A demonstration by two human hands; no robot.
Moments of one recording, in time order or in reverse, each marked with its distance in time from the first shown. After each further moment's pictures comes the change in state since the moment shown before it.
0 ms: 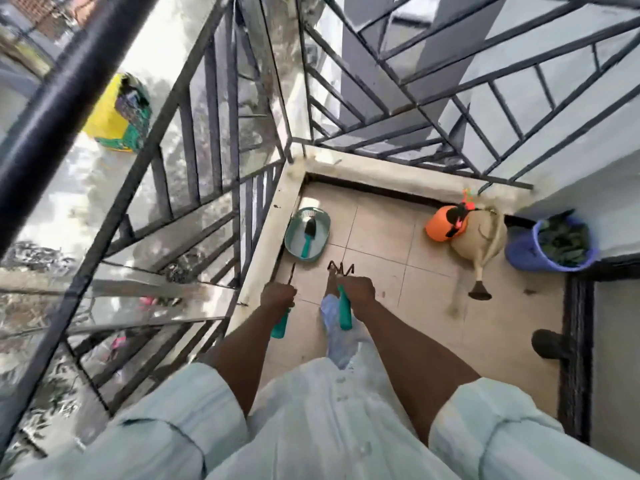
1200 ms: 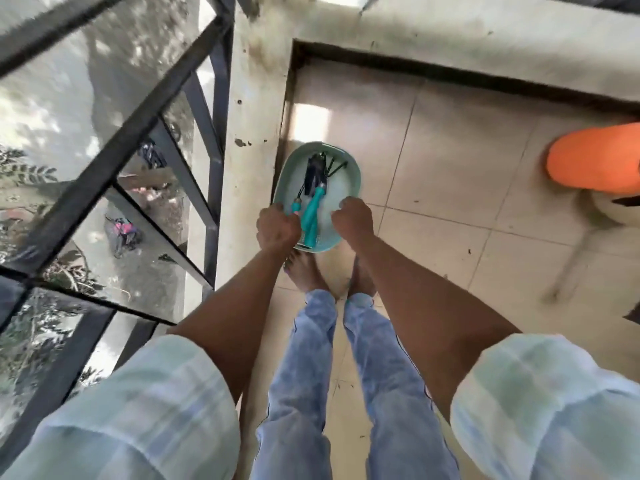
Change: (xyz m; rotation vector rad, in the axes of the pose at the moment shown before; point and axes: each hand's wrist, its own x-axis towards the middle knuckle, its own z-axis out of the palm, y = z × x) left_hand 0.510 0.105 0.093 0.533 0.107 0.046; right_hand 0.490 -0.090 0.192 -0.407 -0.054 0.001
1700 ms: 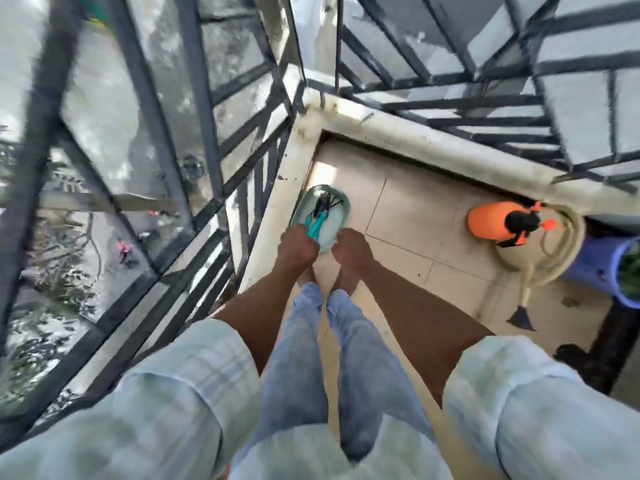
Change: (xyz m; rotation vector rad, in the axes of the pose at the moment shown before) left_hand -0.281 0.038 -0.138 0.001 -0.011 0.208; right_hand -0.276 -0.029 -0.134 -0.213 -0.032 -0.355
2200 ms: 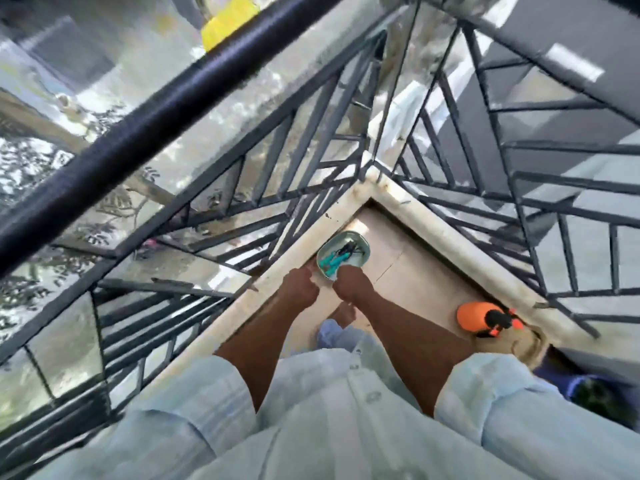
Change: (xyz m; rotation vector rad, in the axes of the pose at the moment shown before) left_hand -0.240 -0.054 -0.009 -0.125 0.238 0.013; right_hand -0.188 -0.033 -0.021 -0.559 -0.128 -0.385
